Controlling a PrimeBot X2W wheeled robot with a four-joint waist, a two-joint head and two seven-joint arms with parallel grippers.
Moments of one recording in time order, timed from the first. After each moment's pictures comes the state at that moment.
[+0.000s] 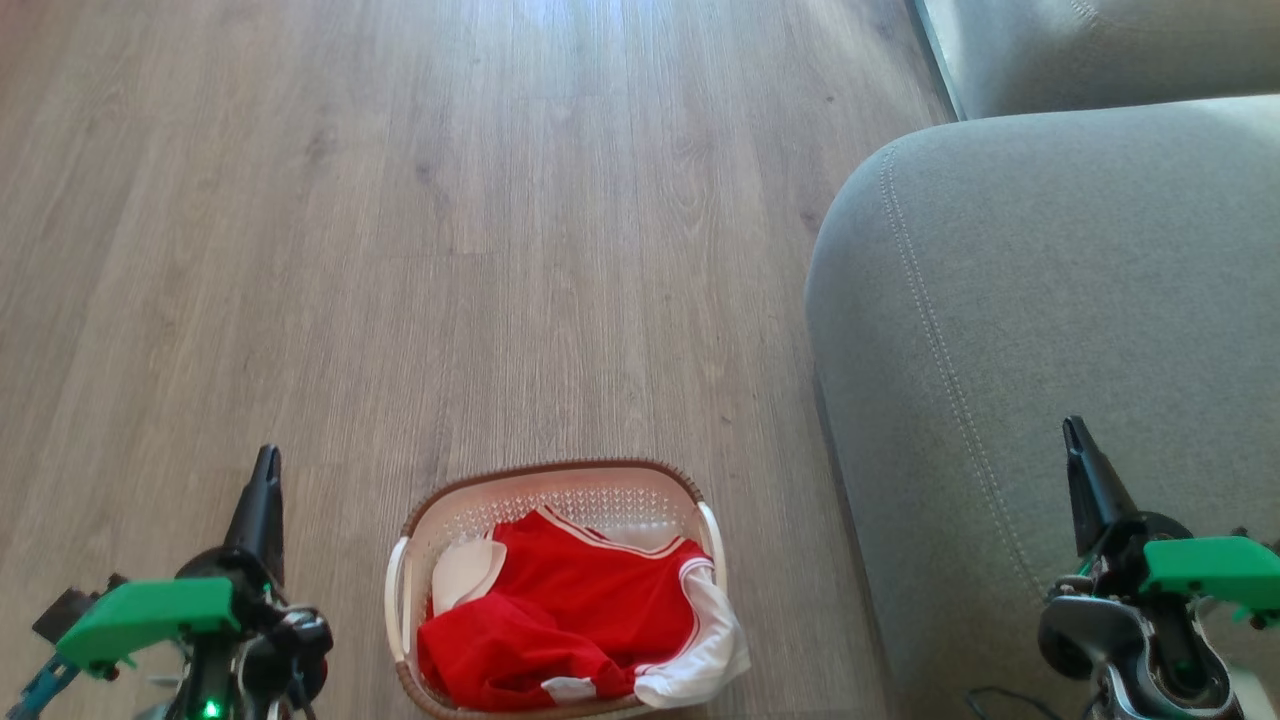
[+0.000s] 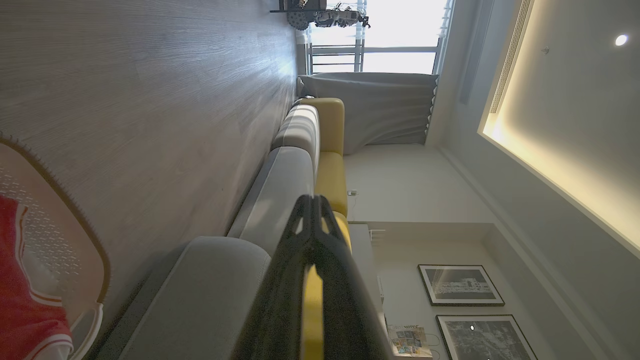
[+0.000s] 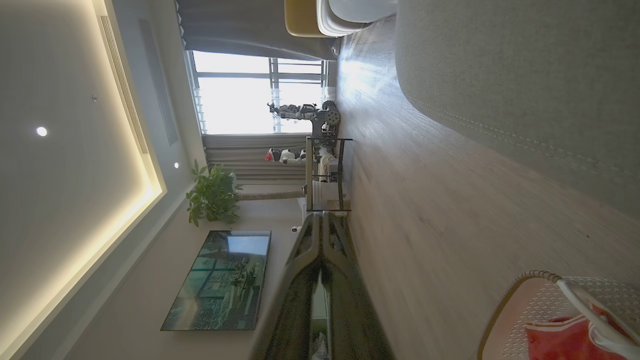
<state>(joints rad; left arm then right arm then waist) -0.06 0.04 0.08 0.27 -1.61 -0.12 0.11 -0.07 -0.05 -0.14 0.28 1.62 0.13 0.11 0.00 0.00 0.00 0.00</state>
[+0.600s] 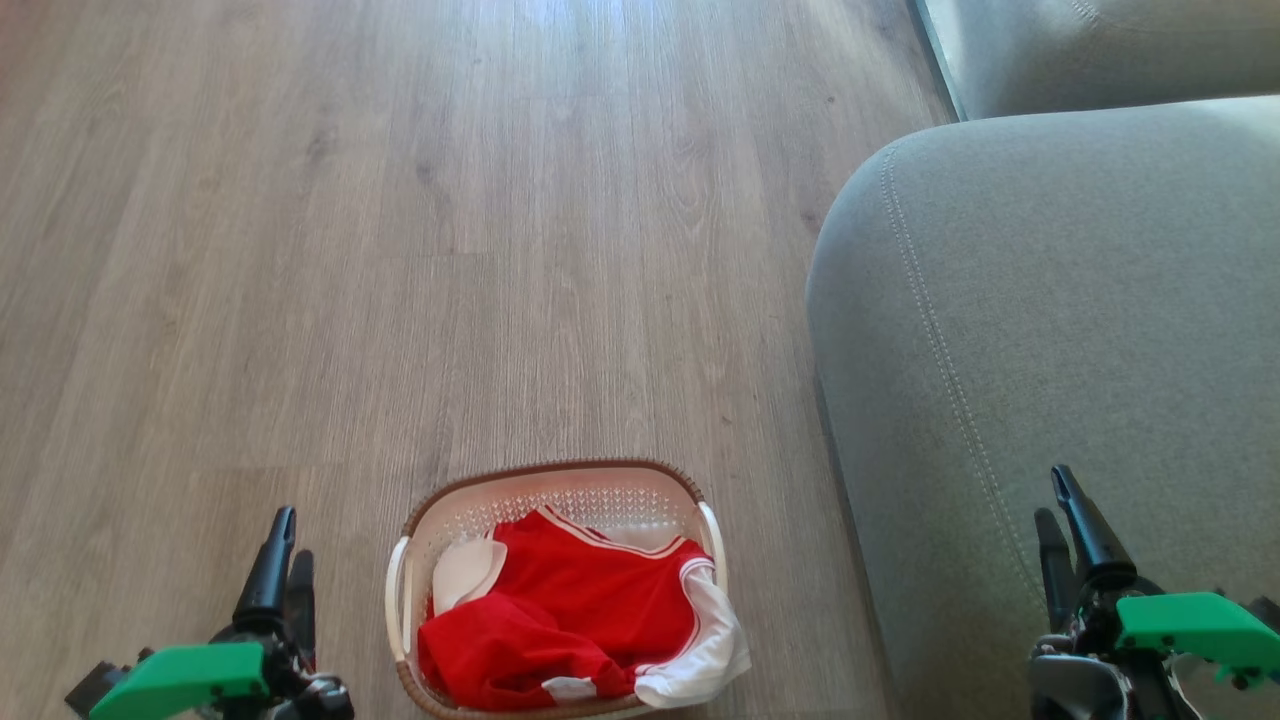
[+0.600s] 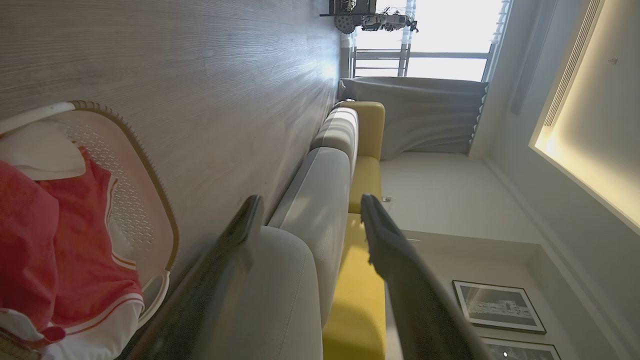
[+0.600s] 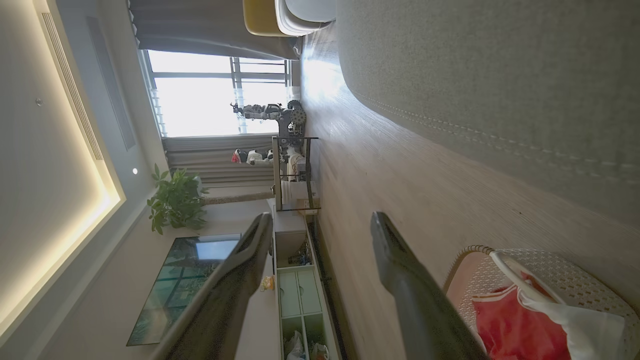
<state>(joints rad) 0.02 0.03 0.06 0.34 -1.60 -0.12 0.08 0.00 -0.05 -0.10 0.33 1.61 0.13 0.07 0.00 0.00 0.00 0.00</state>
